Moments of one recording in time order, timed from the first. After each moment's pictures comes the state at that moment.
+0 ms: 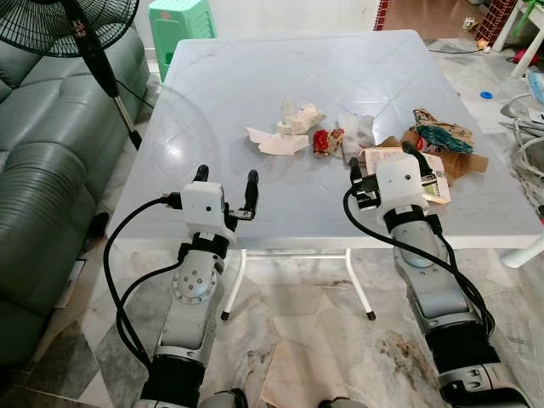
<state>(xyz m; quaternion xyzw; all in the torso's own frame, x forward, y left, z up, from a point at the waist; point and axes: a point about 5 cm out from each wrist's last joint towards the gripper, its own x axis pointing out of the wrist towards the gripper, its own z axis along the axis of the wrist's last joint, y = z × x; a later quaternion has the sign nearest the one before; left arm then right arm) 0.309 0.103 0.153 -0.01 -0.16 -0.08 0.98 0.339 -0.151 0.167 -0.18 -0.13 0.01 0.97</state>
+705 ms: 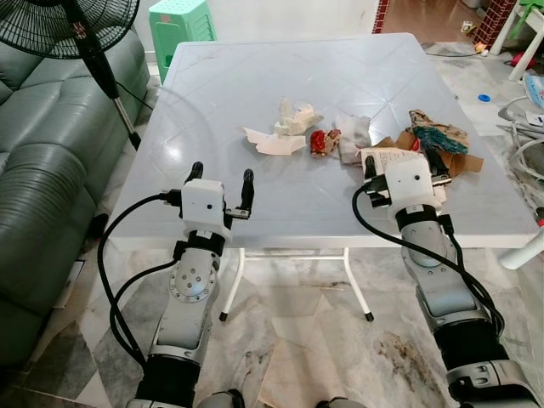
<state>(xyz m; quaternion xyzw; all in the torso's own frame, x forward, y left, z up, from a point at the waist) 0.309 0.107 0.151 0.02 -0.15 -0.07 0.99 0.342 -0.161 0.164 -0.21 -0.13 -0.02 0.97</state>
